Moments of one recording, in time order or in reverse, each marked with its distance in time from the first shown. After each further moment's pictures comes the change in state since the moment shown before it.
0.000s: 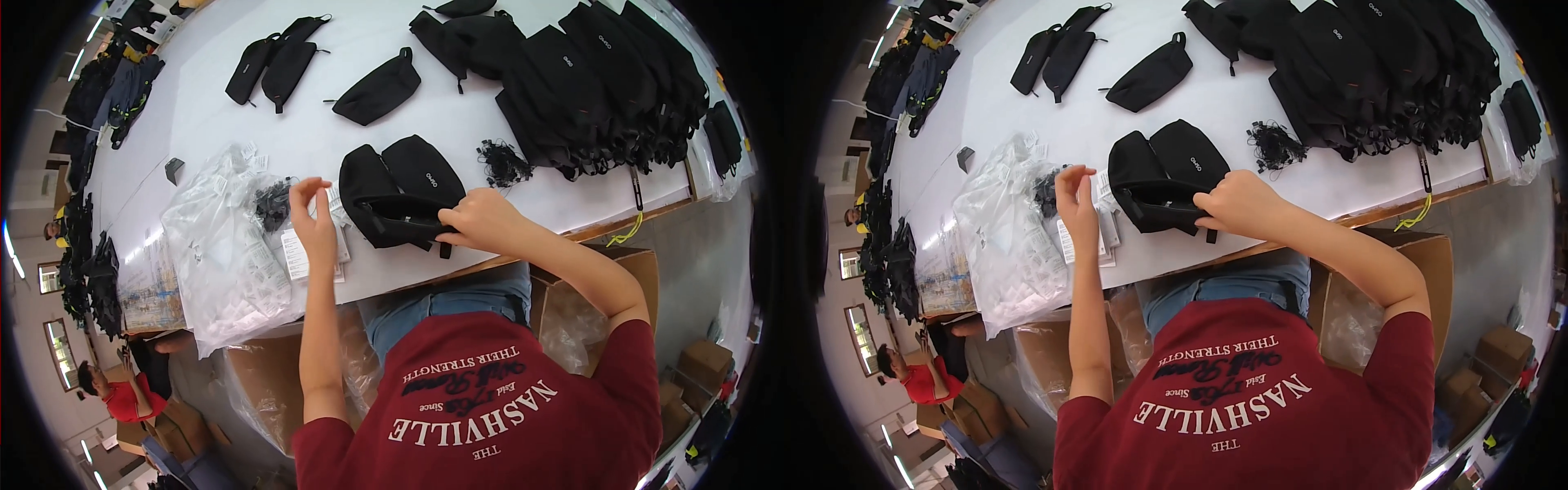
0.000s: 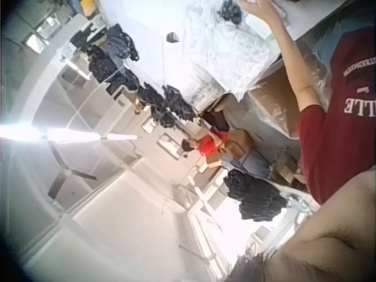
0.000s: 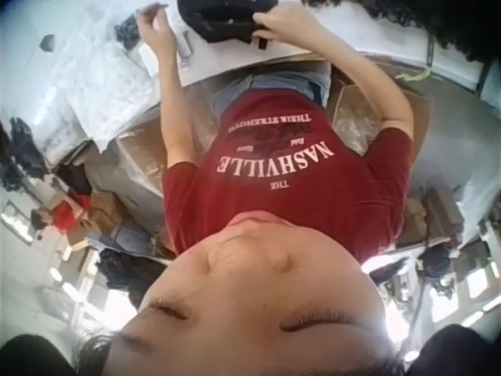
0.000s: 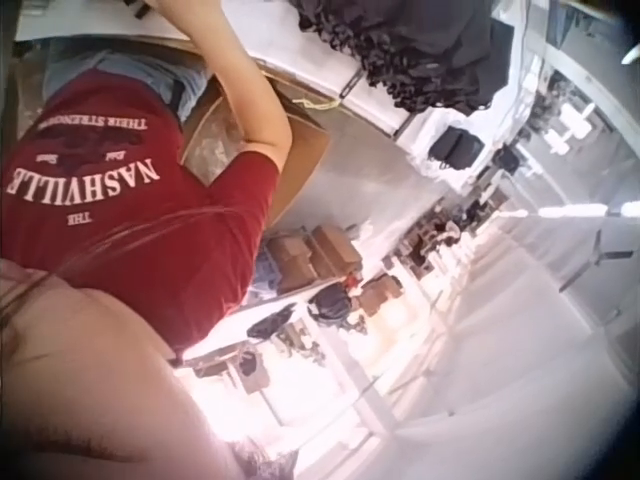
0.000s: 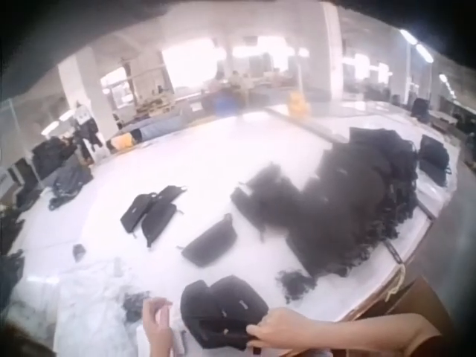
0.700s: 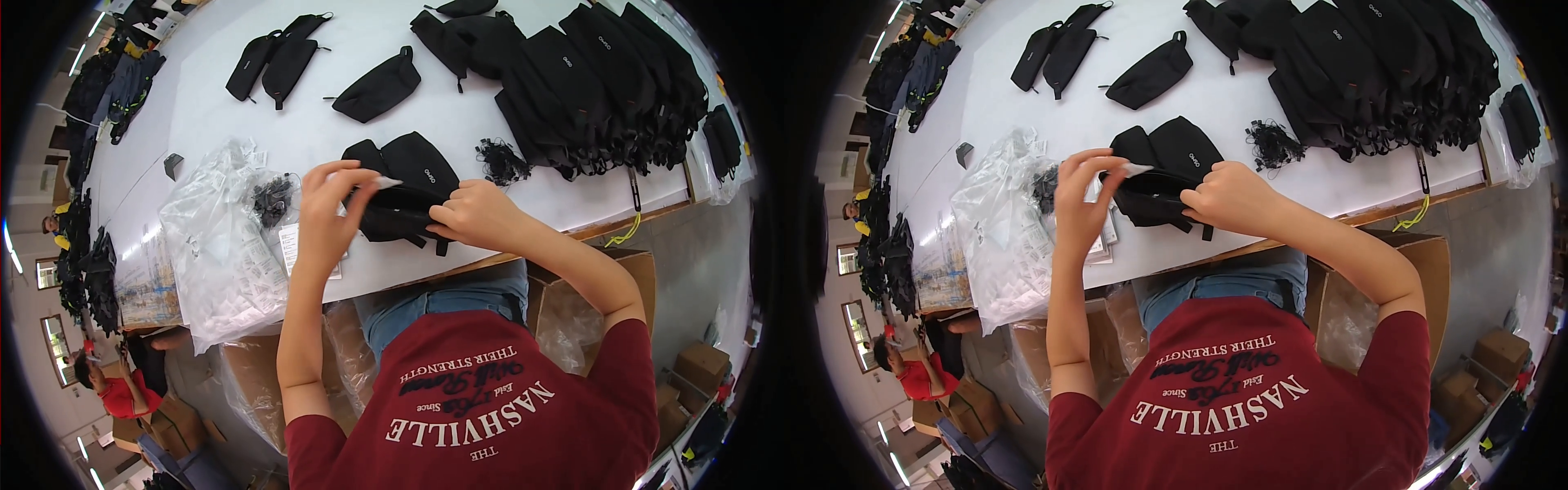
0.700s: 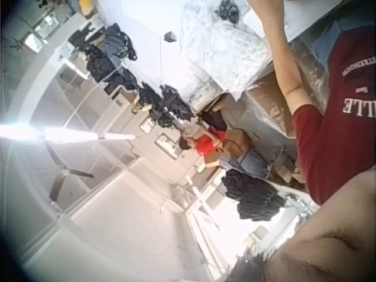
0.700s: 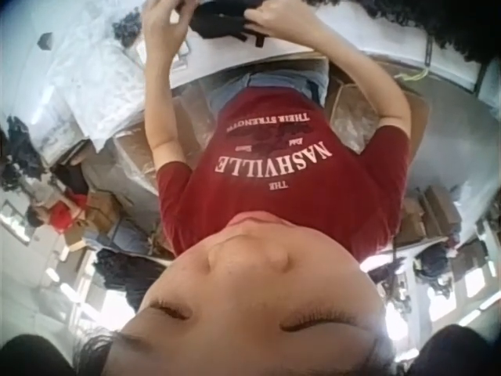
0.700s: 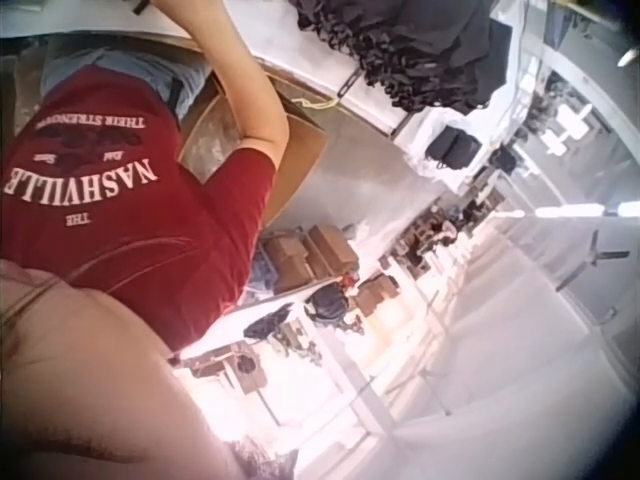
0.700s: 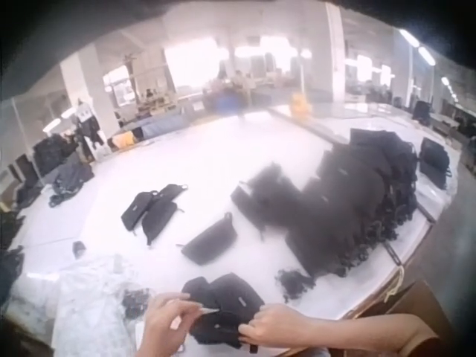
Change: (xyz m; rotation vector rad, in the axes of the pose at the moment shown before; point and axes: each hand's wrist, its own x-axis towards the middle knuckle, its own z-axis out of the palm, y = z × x) left_hand 0.009 0.091 0.016 0.393 -0.231 0.363; right_hand 0.010 -0.002 -0.012 -0.086 0.130 -0.126
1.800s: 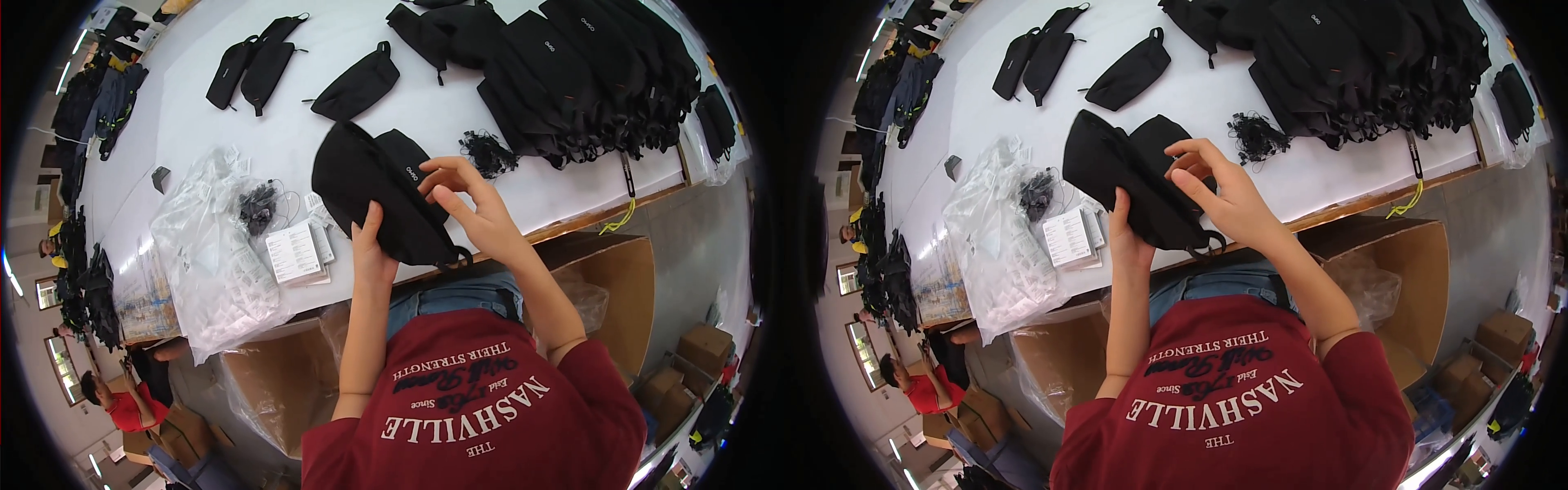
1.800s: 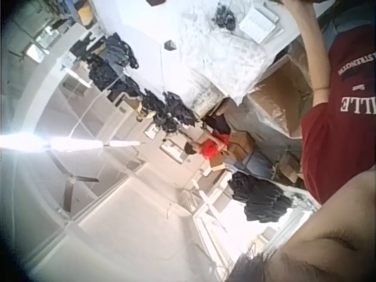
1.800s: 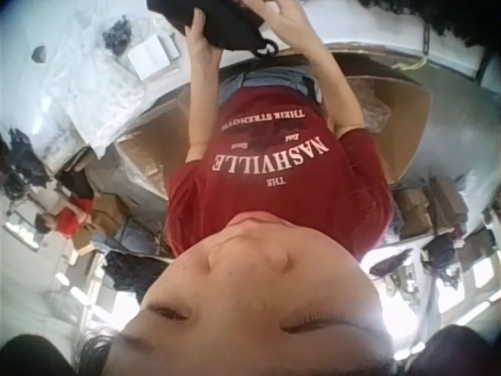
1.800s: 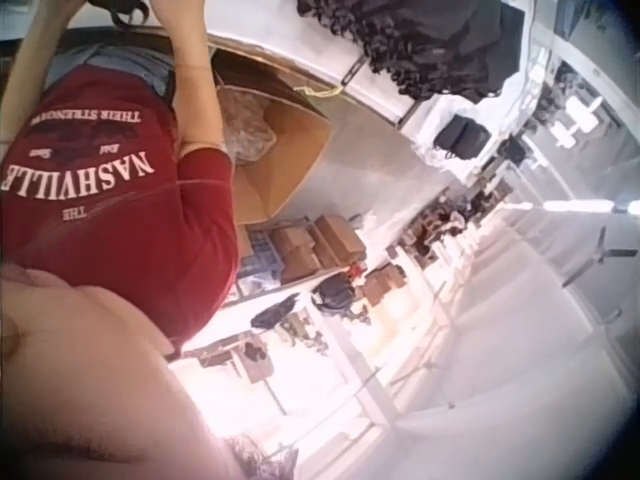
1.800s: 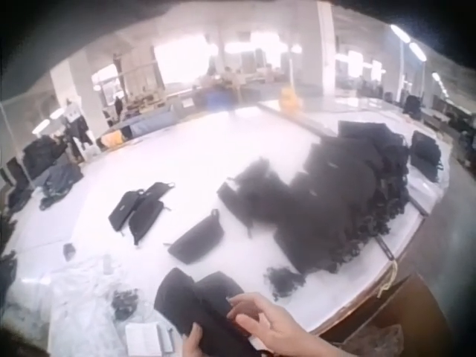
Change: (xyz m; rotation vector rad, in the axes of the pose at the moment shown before) left_hand -0.065 0.015 0.086 -1.568 0.188 -0.822; right_hand -0.006 -0.029 -0.016 1.103 0.461 0.709
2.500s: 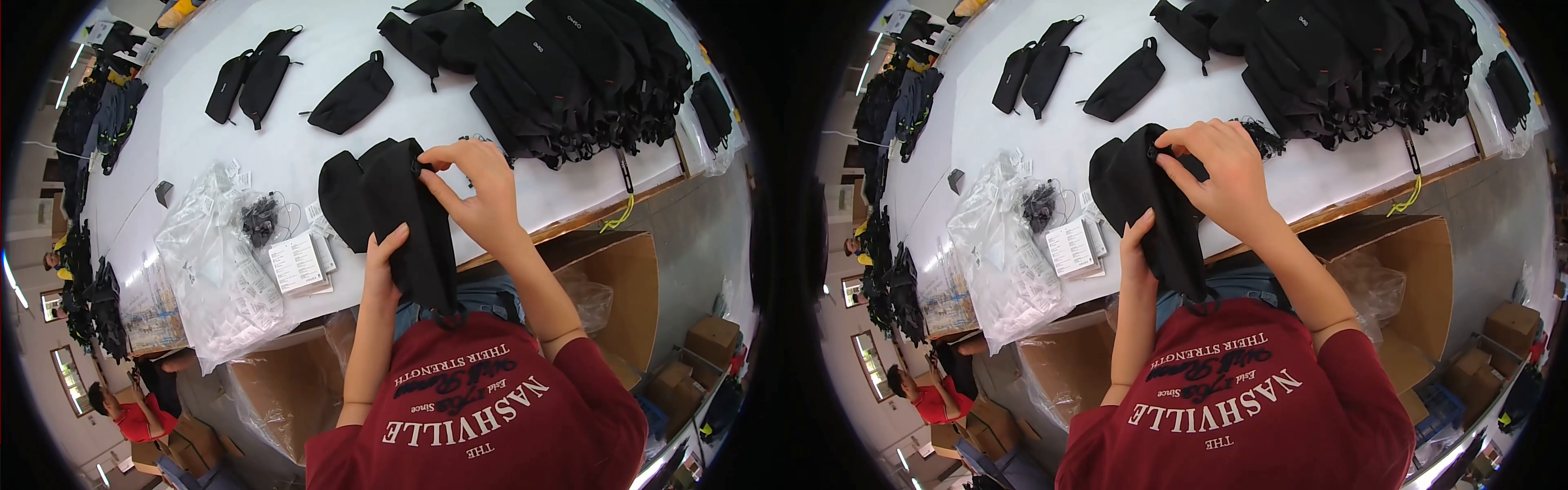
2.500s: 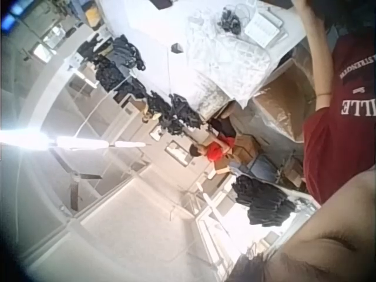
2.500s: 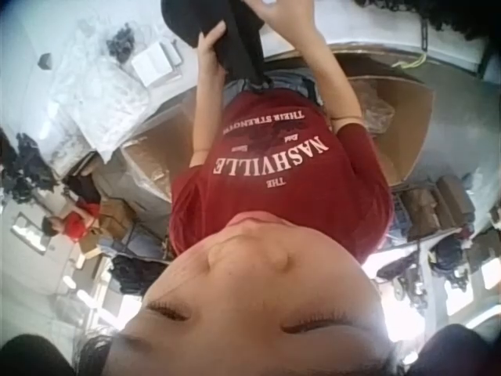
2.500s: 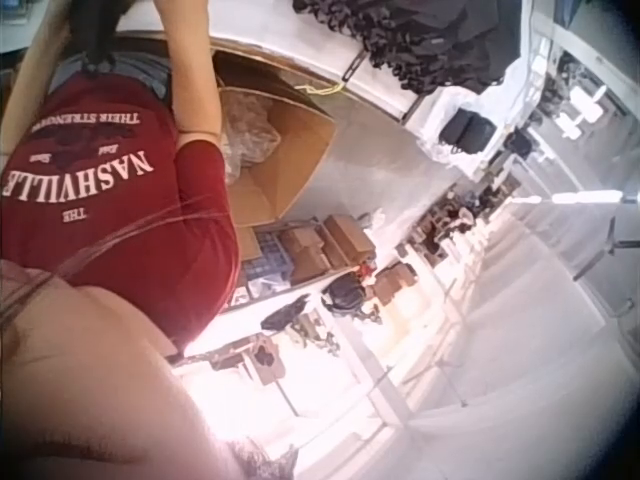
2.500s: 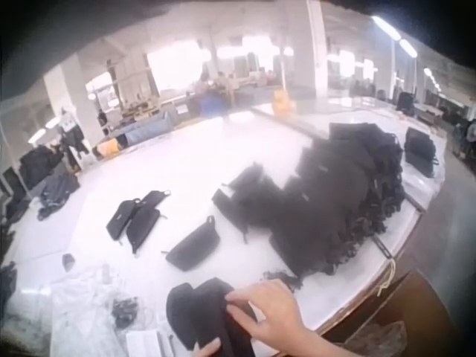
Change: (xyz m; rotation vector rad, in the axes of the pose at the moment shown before) left_hand -0.018 0.005 0.018 0.147 -0.016 -0.232; right_hand 0.026 -0.018 -0.003 -0.655 0.318 -0.532
